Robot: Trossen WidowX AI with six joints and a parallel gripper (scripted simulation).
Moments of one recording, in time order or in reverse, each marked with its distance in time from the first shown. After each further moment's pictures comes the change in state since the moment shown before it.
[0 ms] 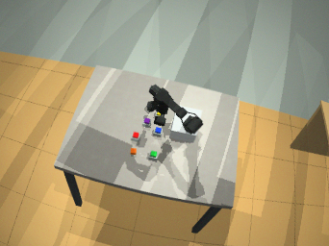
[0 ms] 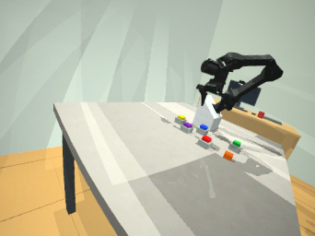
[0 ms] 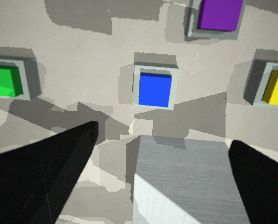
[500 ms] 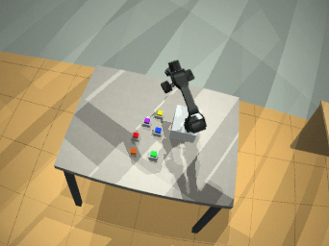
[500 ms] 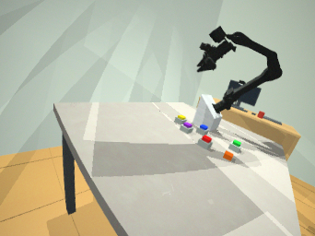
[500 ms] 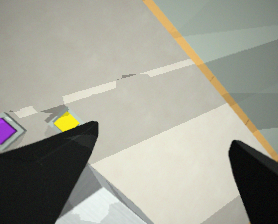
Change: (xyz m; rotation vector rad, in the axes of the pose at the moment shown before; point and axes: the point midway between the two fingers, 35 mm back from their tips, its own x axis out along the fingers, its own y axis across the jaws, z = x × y) arm -0.168 -0.138 -0.040 0.782 -0.324 -0.621
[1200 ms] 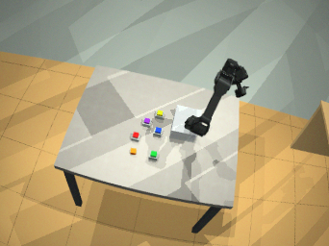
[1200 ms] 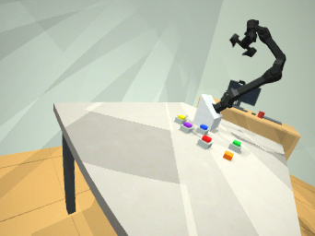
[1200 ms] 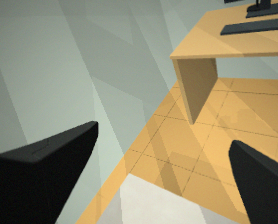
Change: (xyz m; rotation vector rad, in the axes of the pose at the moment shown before) arm -0.222 -0.293 -0.152 1.568 -0.435 -1.052
